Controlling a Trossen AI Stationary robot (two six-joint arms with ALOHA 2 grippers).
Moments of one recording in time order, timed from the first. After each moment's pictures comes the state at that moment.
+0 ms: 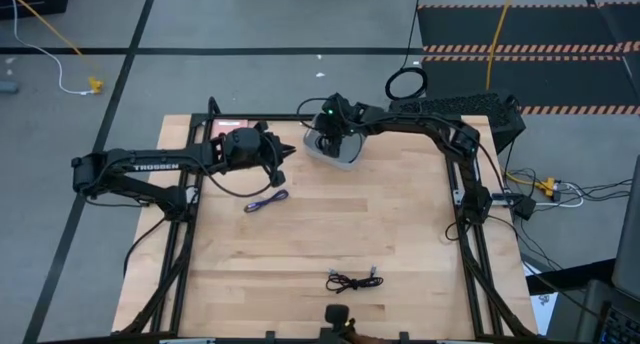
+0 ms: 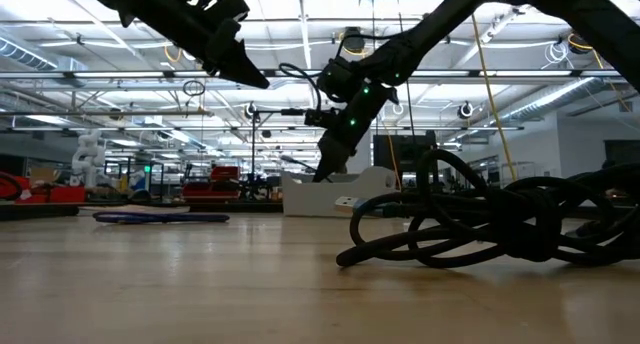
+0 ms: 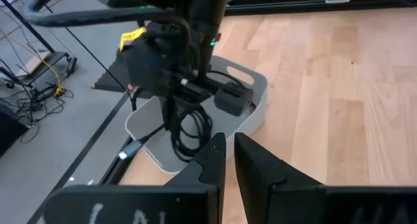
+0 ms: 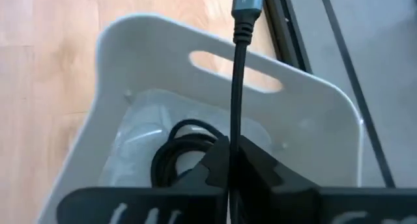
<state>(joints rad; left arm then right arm) 0.27 1.19 0.79 -0.05 -0.16 0.18 -0.52 2.07 1.50 -0.31 -0.02 -0.40</state>
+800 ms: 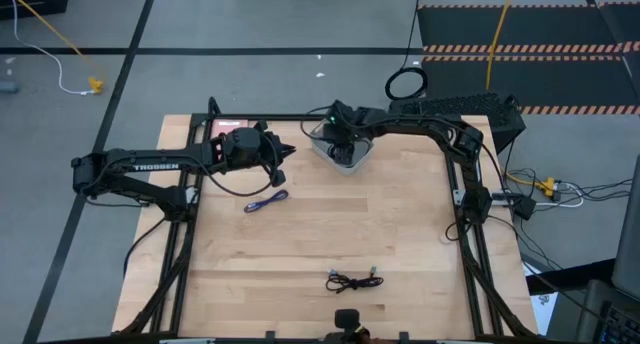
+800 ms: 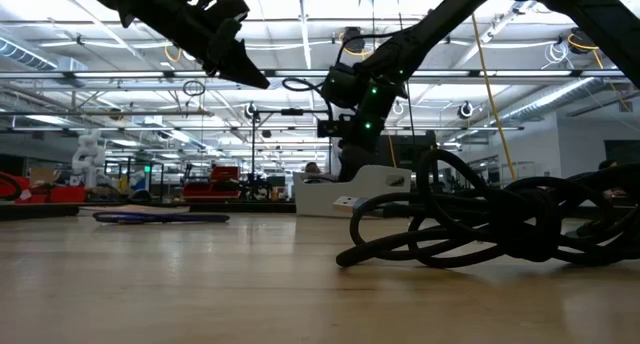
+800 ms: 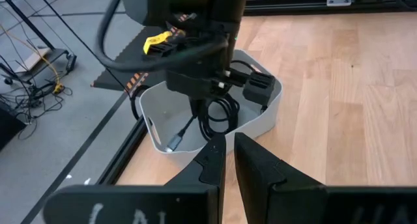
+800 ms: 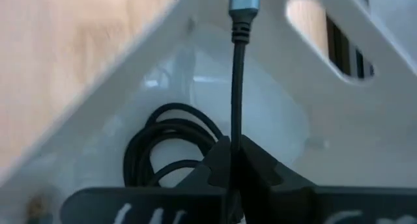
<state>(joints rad) 0.28 1.19 0.79 -0.05 -0.16 0.16 -0.51 2.04 1.46 -0.49 0.05 -0.51</state>
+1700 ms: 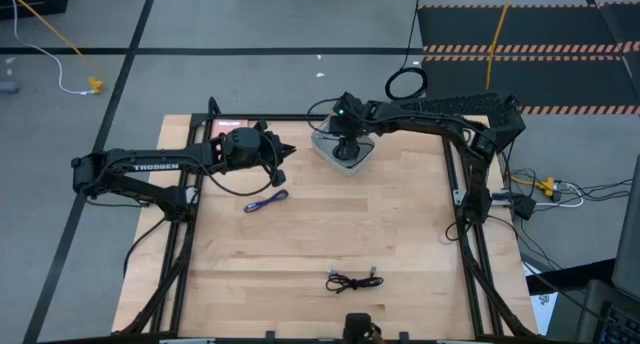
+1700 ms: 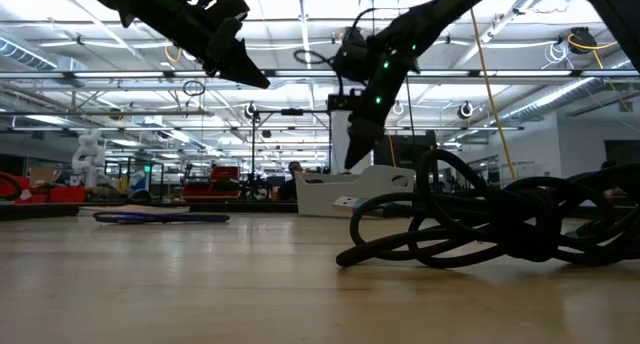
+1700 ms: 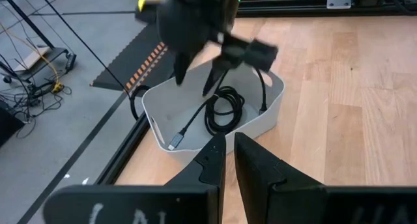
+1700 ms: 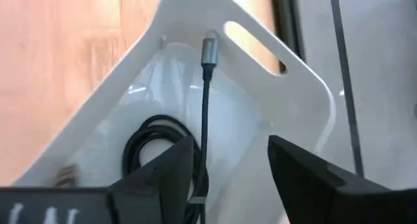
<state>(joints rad) 0.28 1.19 0.79 -0.05 -0.16 0.15 -0.52 1.89 1.44 -0.54 0.08 -0.49</state>
